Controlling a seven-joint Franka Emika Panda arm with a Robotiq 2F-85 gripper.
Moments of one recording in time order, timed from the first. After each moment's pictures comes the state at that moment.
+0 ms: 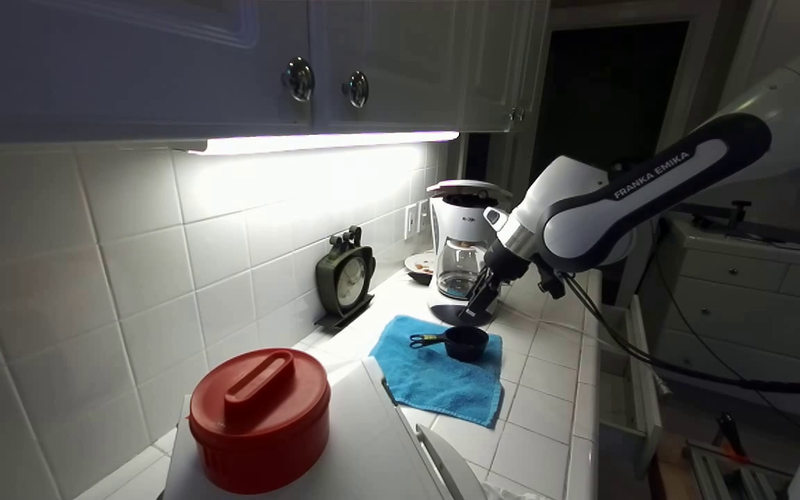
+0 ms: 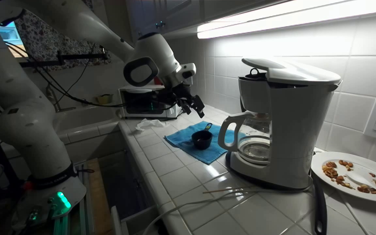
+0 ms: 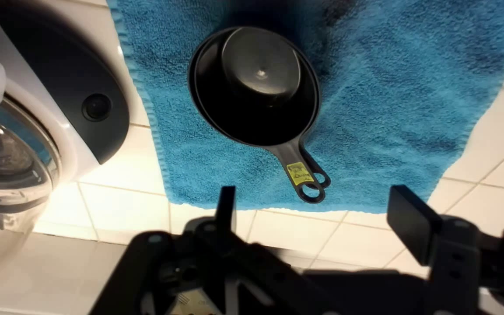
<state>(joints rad) -0.05 -0.20 -0.19 -2.55 0.18 2.84 -0.54</state>
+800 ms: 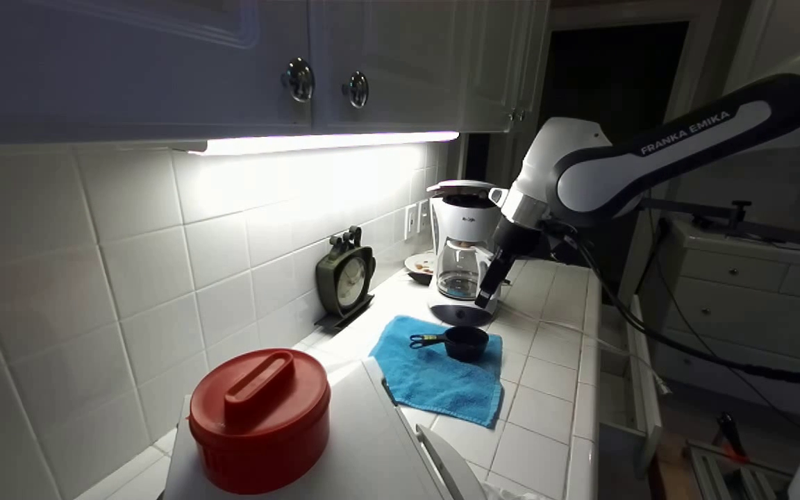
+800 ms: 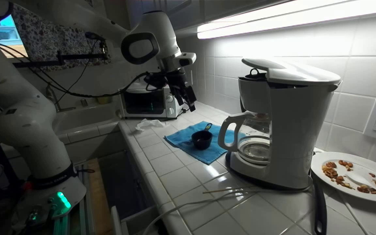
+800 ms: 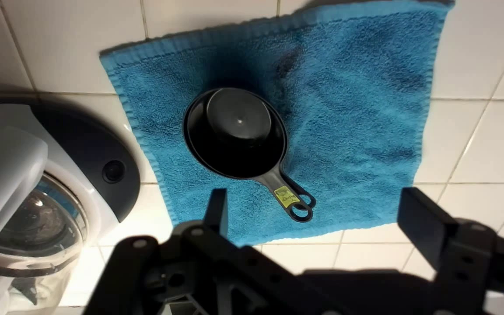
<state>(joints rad) -0.10 -0.30 -0.17 -2.45 0.04 2.45 -0.26</state>
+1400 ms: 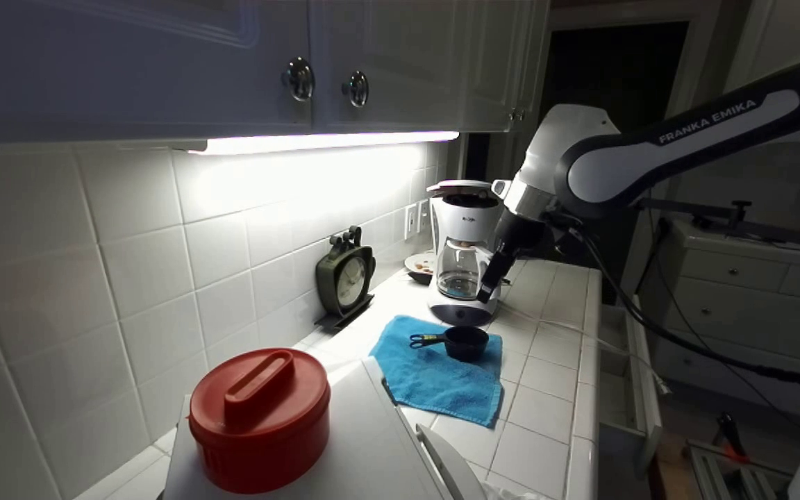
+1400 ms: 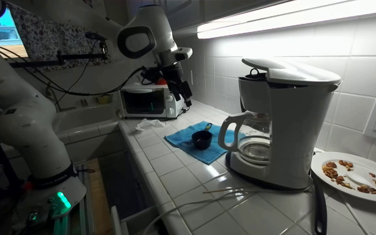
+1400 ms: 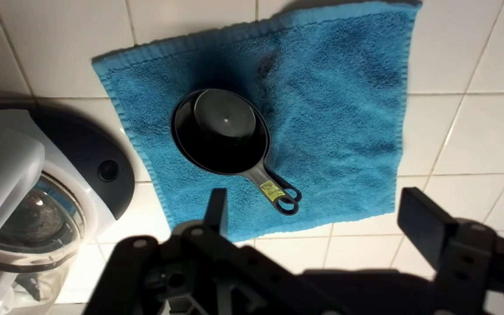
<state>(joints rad) -0.10 -0.34 -0.14 -2.44 0.03 2.41 -0.20</state>
